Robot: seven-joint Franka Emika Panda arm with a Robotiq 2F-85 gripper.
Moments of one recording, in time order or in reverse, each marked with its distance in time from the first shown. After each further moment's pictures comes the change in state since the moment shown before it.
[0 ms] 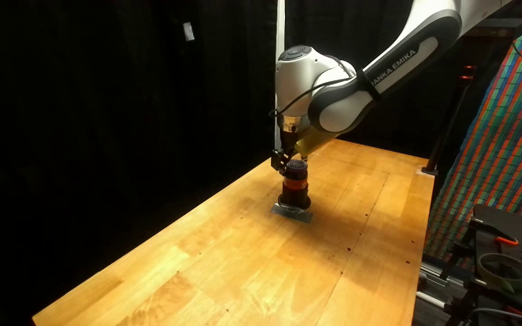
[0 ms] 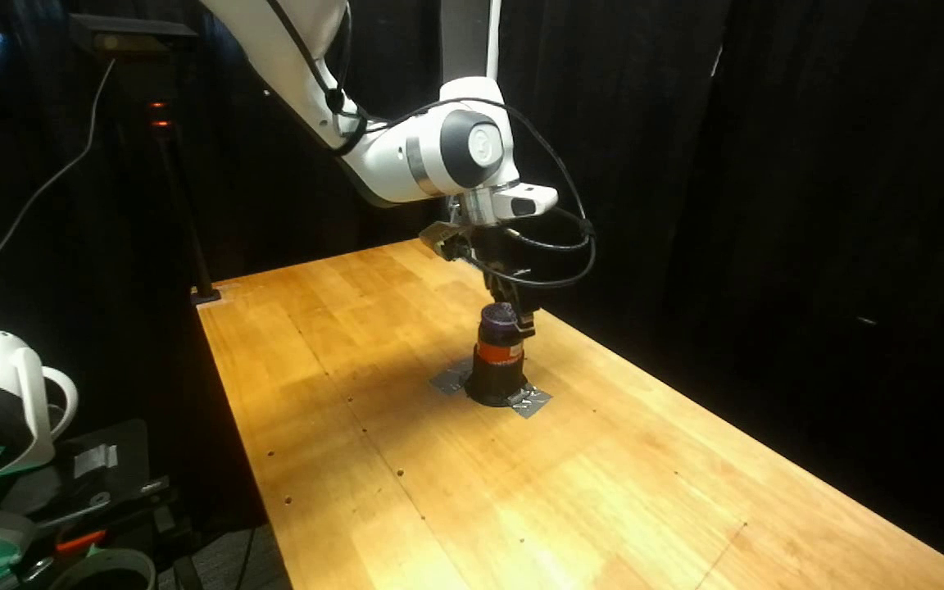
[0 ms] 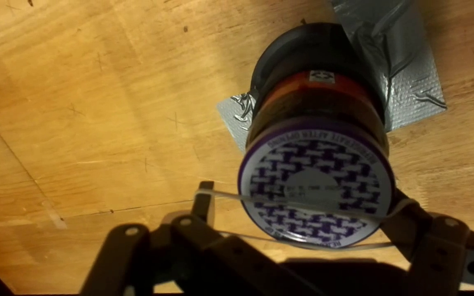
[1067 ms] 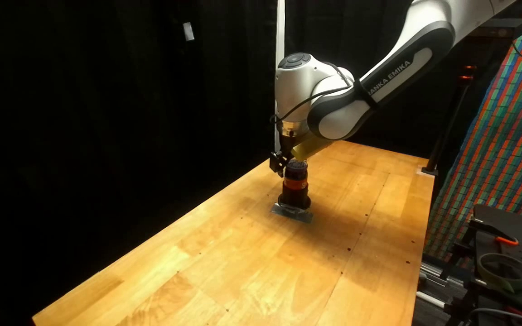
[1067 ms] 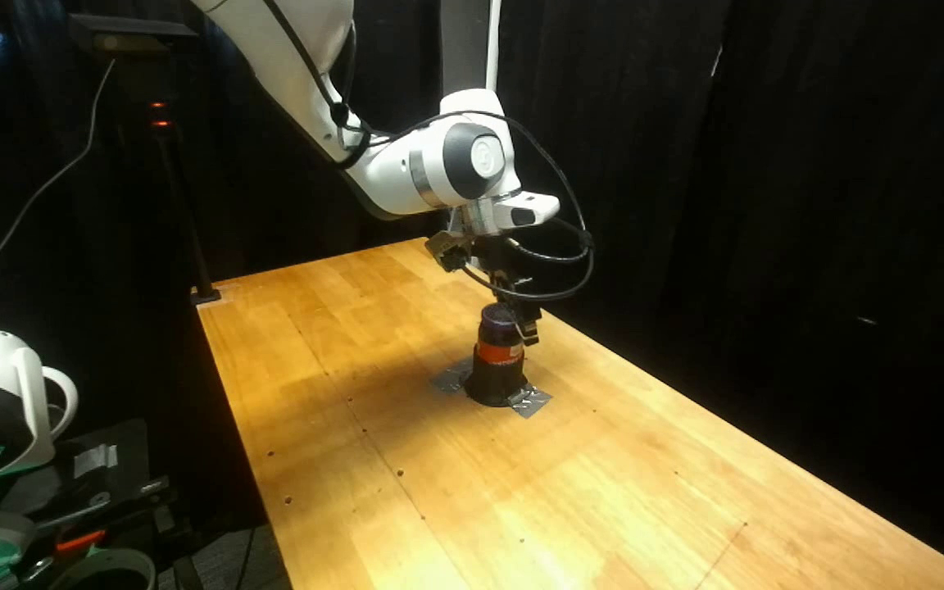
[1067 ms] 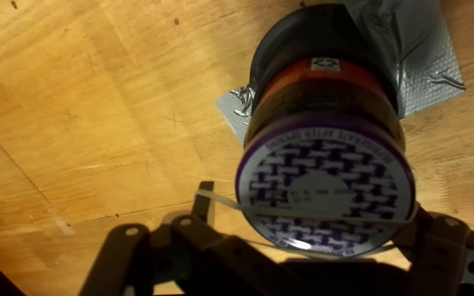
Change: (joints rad) arm 0.025 0.030 -0.037 0.007 -0.012 0.037 0.076
